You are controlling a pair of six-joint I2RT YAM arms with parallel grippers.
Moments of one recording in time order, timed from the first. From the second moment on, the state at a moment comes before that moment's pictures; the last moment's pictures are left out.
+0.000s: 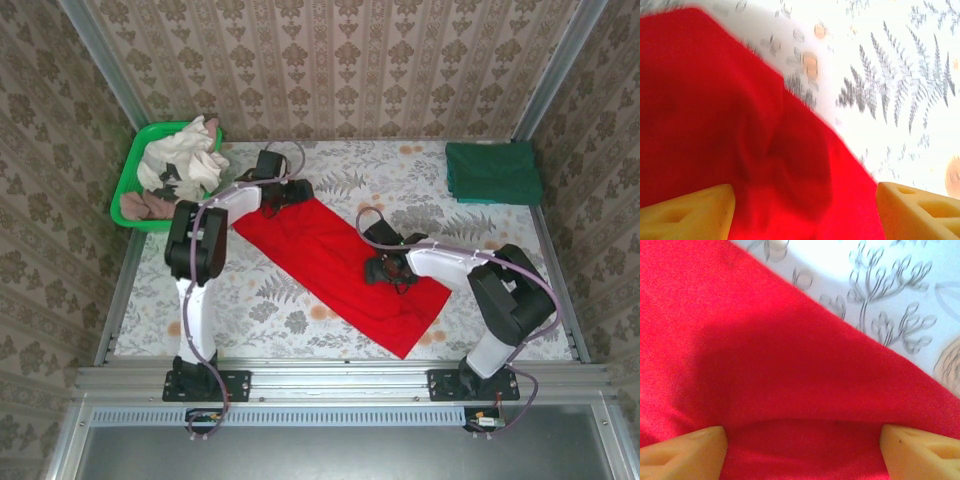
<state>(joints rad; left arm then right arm) -0.36 2.21 1.60 -0.28 0.26 -0.48 0.59 1.65 0.90 -0.55 0.16 0.59</state>
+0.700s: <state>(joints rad) -0.46 2.59 2.33 -0.64 0.45 -0.29 0.96 1.28 0.81 -0.71 0.08 0.60</state>
